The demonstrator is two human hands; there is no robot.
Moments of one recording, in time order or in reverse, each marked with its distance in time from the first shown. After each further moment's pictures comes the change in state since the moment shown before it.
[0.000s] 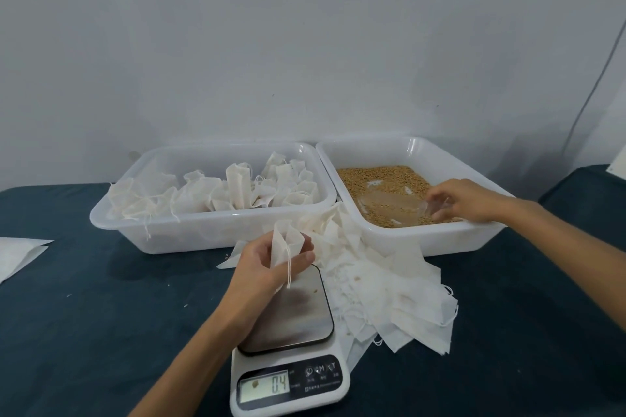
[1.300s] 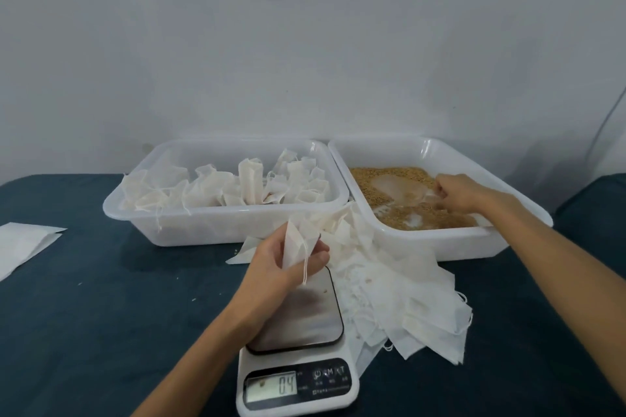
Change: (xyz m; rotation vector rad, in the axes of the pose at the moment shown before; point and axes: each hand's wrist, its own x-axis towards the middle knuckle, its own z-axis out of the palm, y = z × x) left_hand 0.000 -0.003 0.000 0.032 -0.028 0.030; right_hand 0.056 -0.004 0.011 -0.279 0.072 0.262
